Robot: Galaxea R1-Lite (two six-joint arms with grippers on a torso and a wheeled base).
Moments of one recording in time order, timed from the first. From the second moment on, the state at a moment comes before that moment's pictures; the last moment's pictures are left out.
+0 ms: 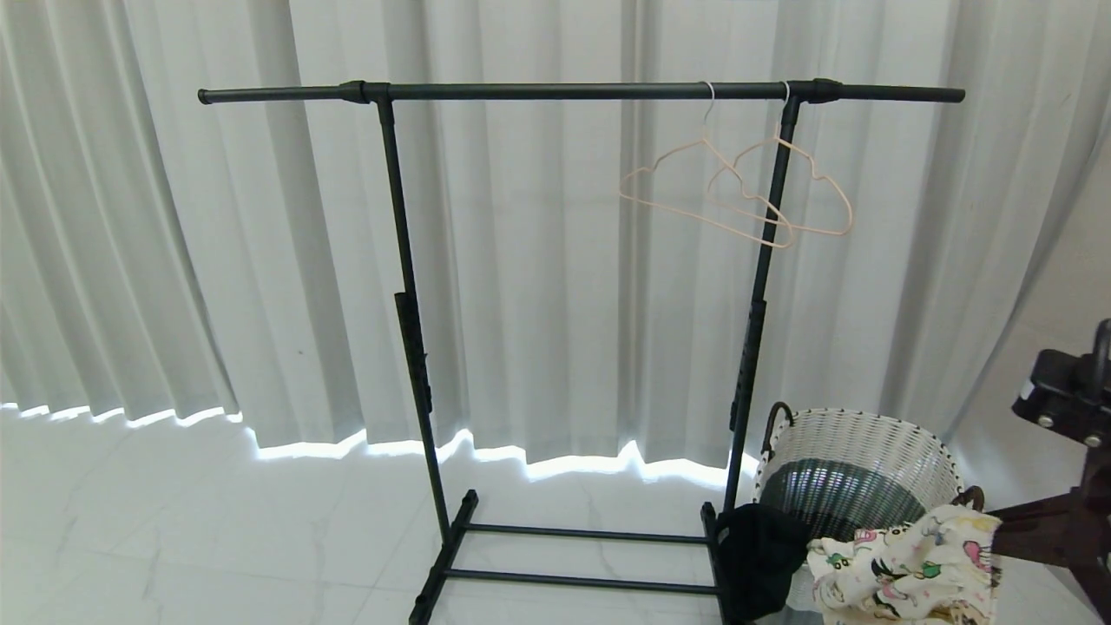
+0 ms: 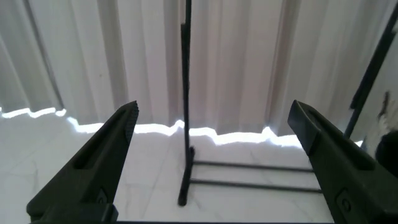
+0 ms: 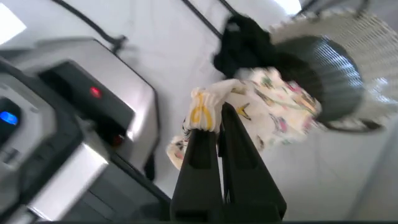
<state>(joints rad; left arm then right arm) 0.00 0.01 -0.04 0.00 -0.03 0.02 0.47 1.18 -0.91 0.58 0.15 -0.22</state>
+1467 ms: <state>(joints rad) -0.68 1.72 -0.68 -0.66 -0.51 -0.04 0.64 1.37 -0.97 0.19 0.32 -0.11</state>
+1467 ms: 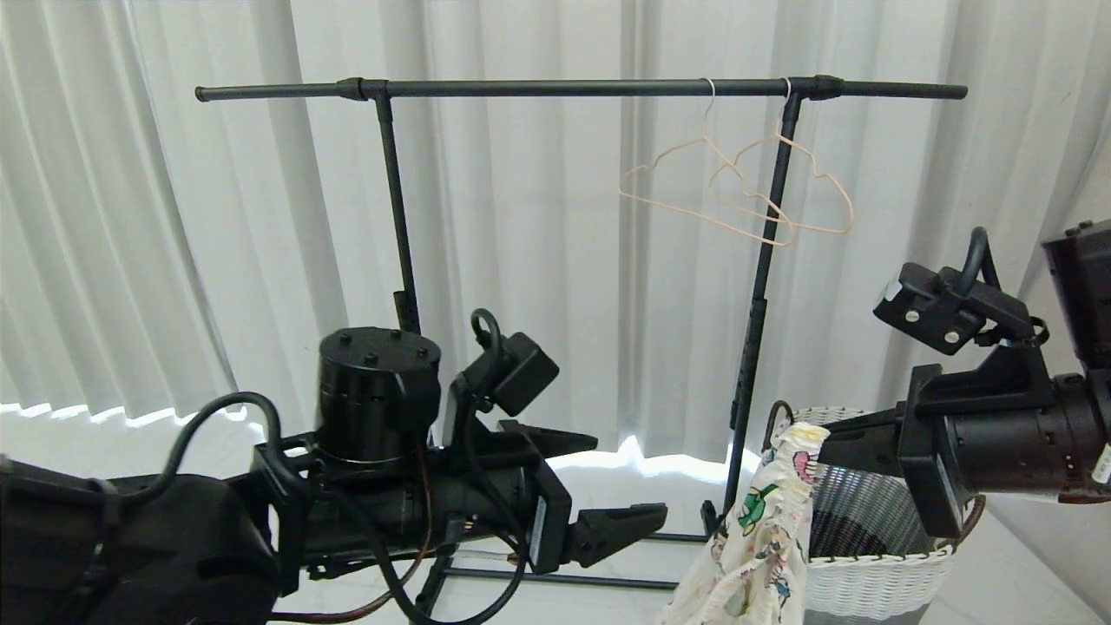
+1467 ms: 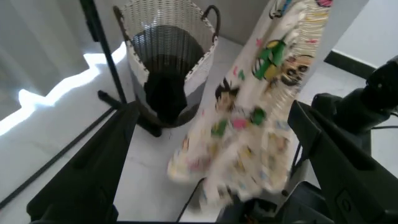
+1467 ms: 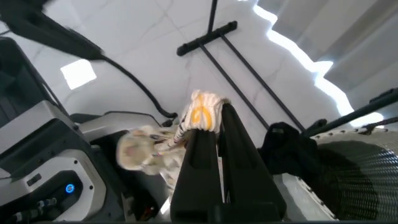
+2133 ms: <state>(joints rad) -0.72 1.80 -0.60 -0.73 -0.69 -0.03 0.81 1.46 -1.04 0.08 0.29 -0.03</state>
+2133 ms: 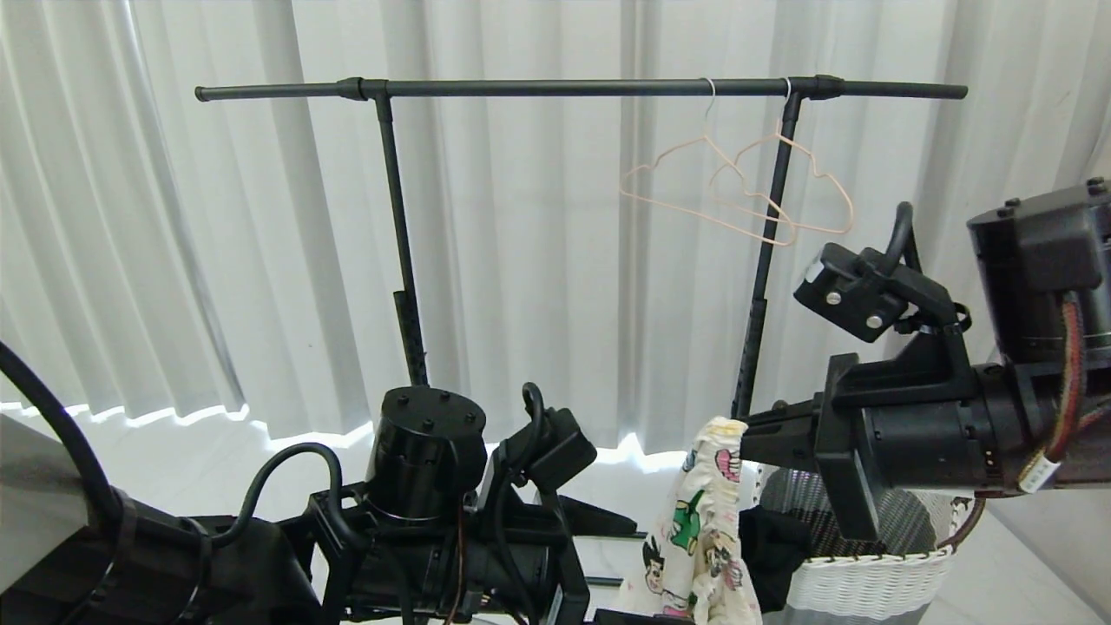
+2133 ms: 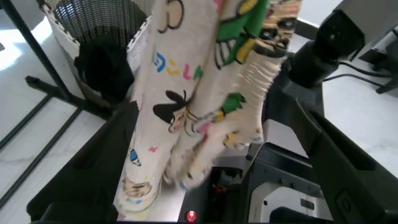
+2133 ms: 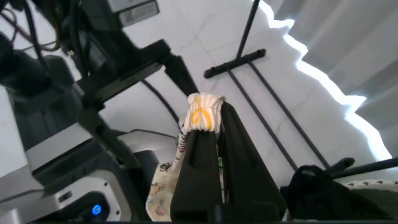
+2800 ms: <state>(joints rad) -0.62 1.93 -0.61 -0.79 -0.46 -0.03 0.84 1.62 -1.21 0.04 0.19 -0.03</state>
